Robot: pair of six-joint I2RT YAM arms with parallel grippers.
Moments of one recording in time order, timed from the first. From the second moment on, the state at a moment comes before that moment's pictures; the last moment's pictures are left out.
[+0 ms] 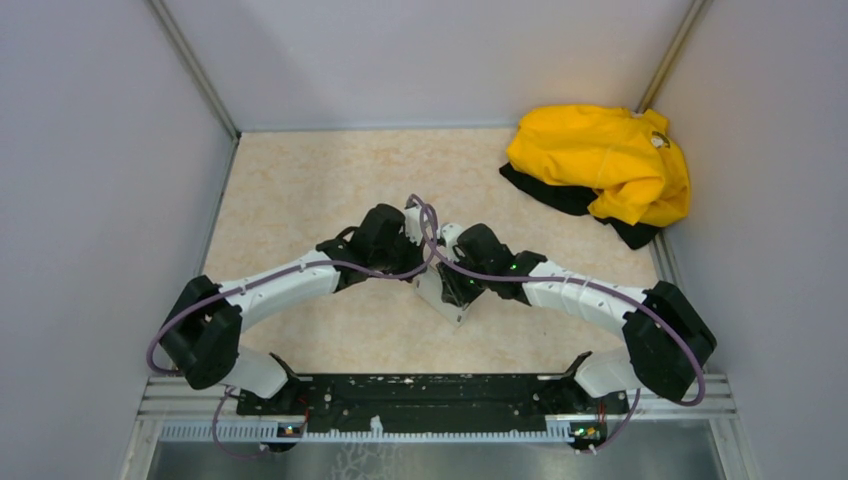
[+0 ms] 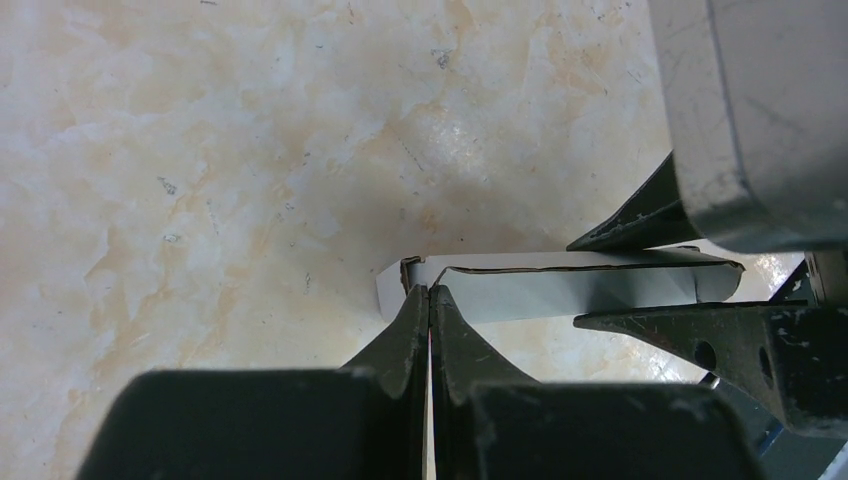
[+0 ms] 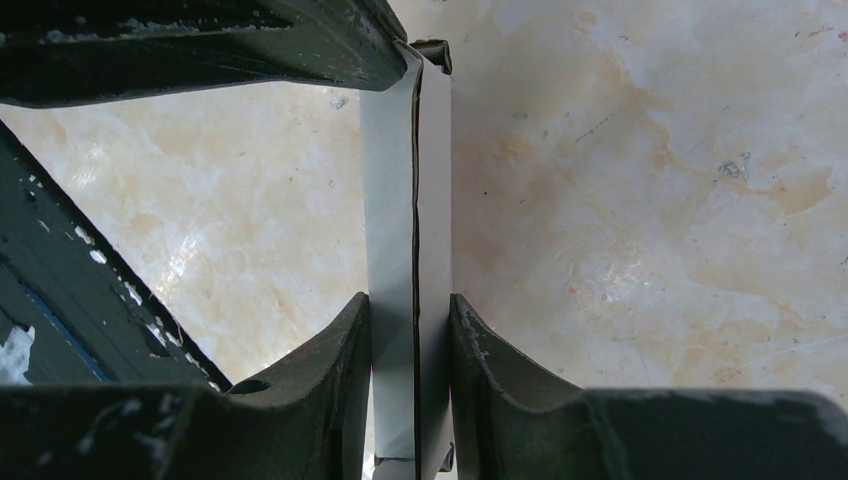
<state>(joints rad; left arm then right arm) -0.78 1.47 0.92 -0.16 0.15 -0.18 0.80 1.36 0.78 -0.28 -0.19 0.14</state>
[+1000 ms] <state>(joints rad) -0.81 1.42 0.85 -0.08 0.10 -0.11 0.80 1.35 0.78 -0.27 -0.19 0.14</state>
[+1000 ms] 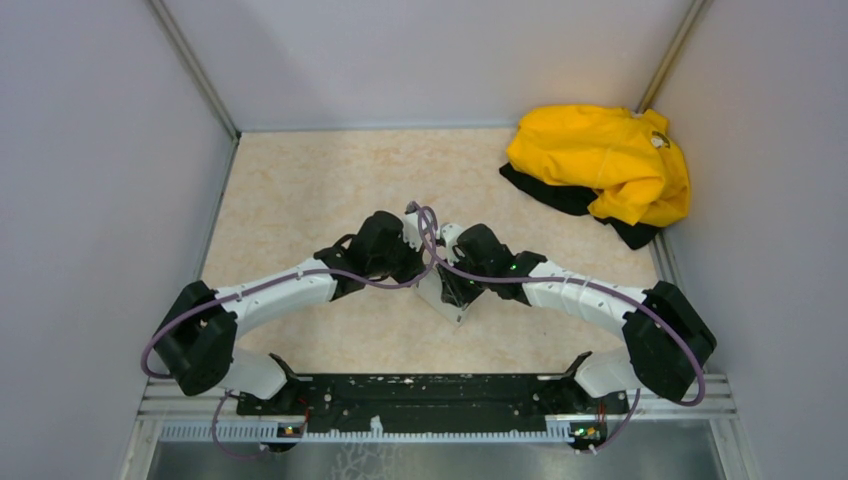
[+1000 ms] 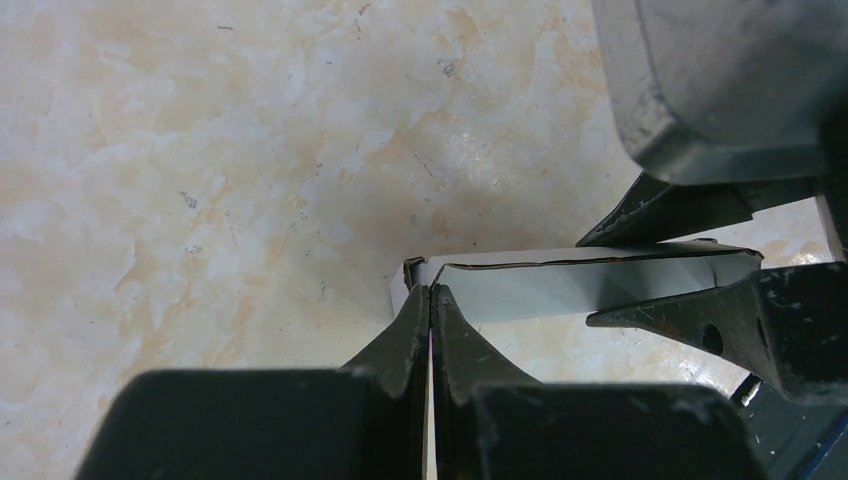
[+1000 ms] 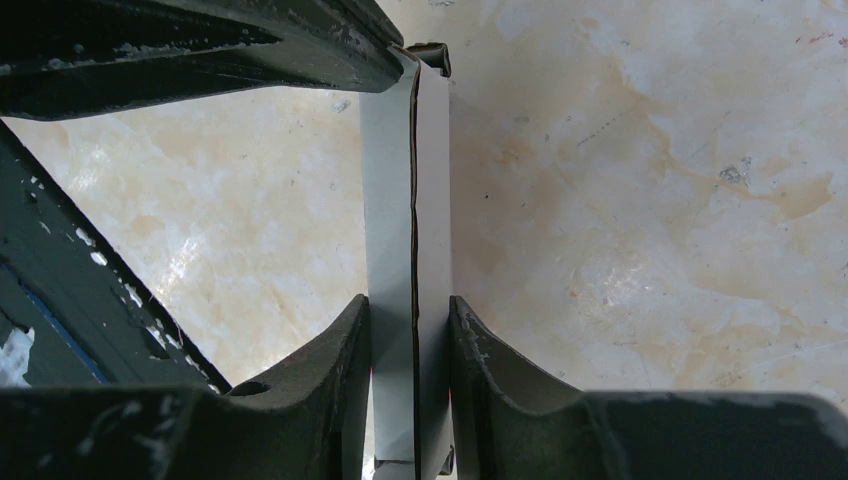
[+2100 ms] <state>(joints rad) -0.81 1.41 0.82 -0.04 0.10 -0.06 0.81 1.35 0.78 -0.28 -0.19 0.12</state>
